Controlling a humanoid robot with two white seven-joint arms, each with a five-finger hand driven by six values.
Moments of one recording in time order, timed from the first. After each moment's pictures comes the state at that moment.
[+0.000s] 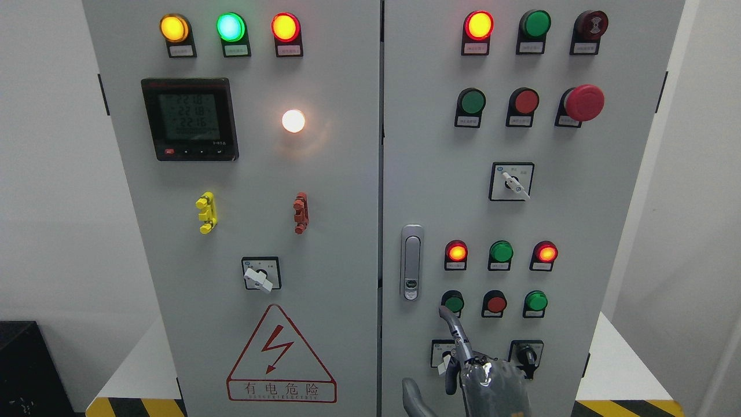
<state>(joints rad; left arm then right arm) -0.08 -0.11 0.00 0.00 0.08 -0.07 -0.06 -0.10 0.13 0.23 -1.89 1.18 -0.06 -0.17</state>
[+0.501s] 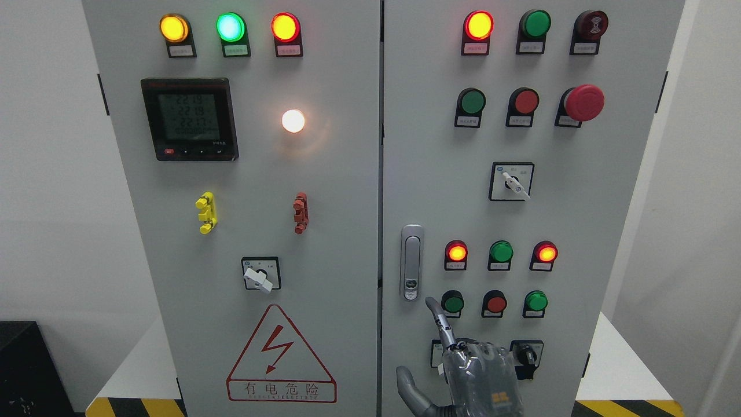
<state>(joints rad) -0.08 -0.11 0.00 0.00 0.08 -0.07 -0.06 -0.17 0.13 0.22 -1.82 1.35 -0.02 -0.17</state>
